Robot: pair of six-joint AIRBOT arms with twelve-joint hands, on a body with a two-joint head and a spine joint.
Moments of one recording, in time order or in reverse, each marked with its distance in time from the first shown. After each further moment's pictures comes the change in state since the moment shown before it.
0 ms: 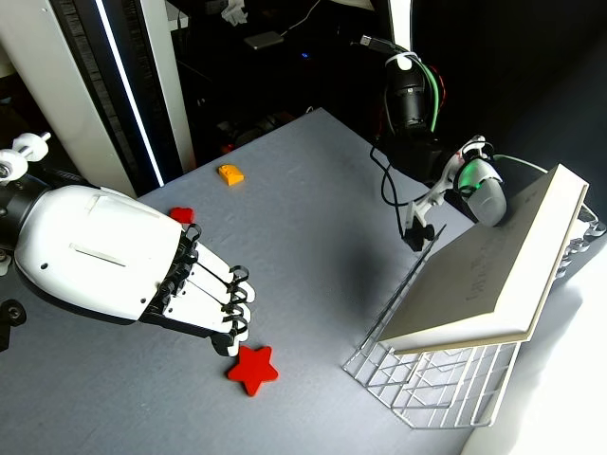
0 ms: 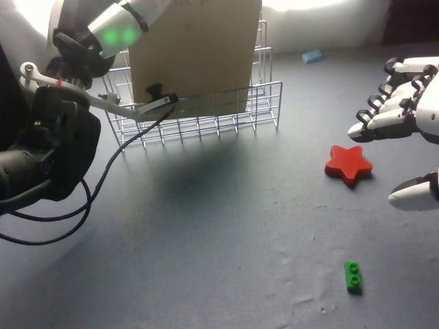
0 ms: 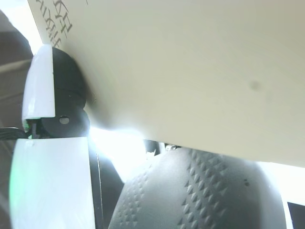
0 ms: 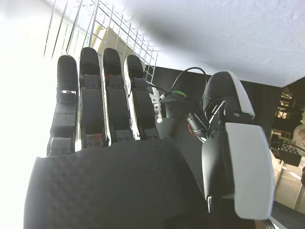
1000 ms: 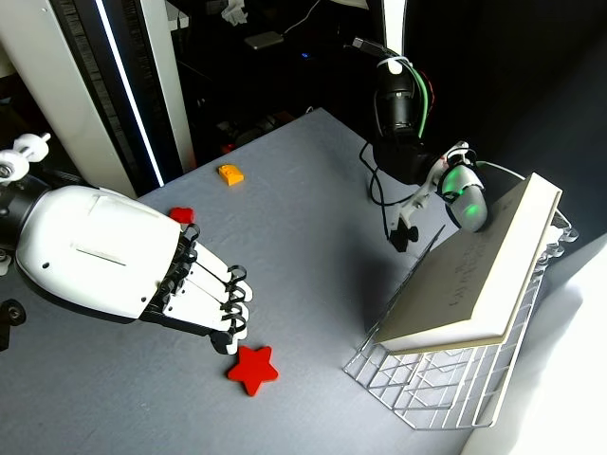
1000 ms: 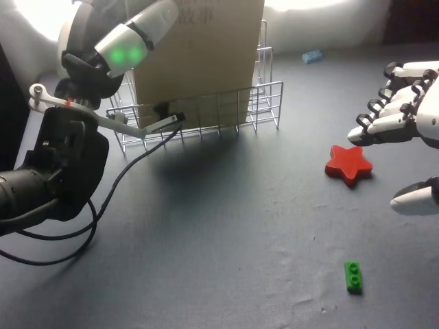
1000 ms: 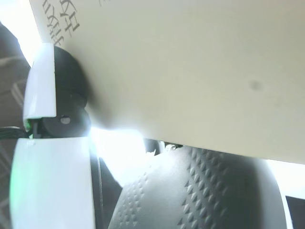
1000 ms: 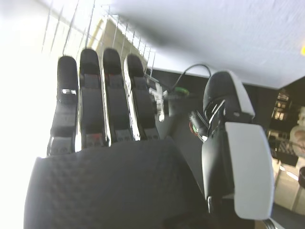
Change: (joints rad) left arm 0.037 0.006 -0.067 -0.029 -0.013 0.019; right arm -0.010 0.004 -0.004 0.000 0.008 -0.007
